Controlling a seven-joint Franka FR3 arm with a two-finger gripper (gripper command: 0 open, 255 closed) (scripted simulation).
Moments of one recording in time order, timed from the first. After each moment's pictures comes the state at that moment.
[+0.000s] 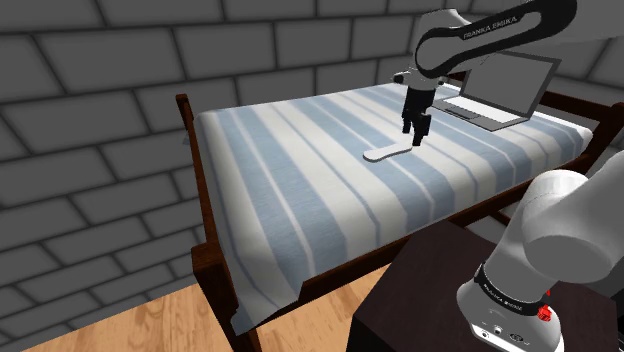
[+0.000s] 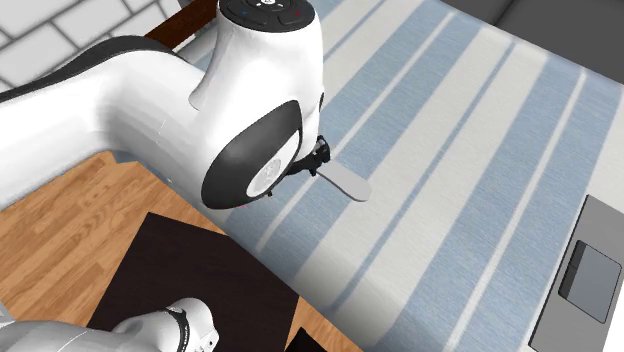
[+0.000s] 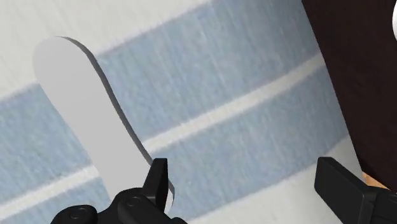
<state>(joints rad) 0.09 -0.44 -0.53 -2.41 -0.23 1.97 -1.05</state>
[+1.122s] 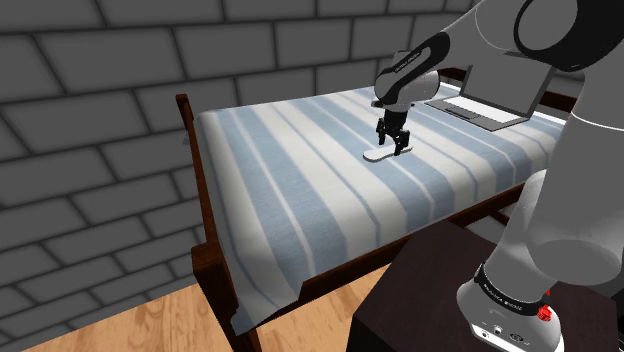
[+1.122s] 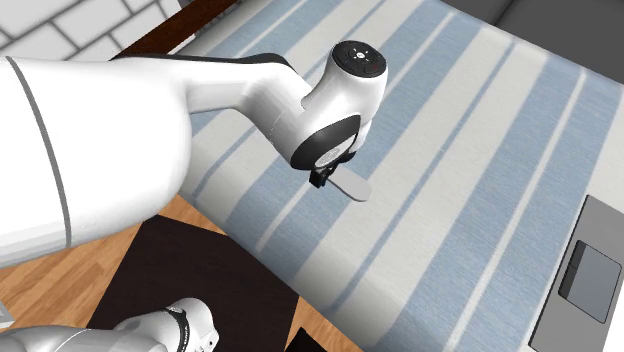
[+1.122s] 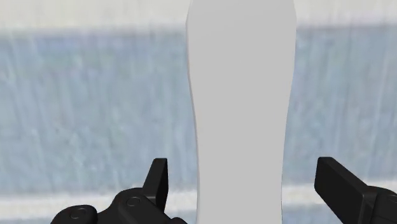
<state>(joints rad) 0.19 0.10 -0.72 -2.21 0.10 2.26 -1.75</state>
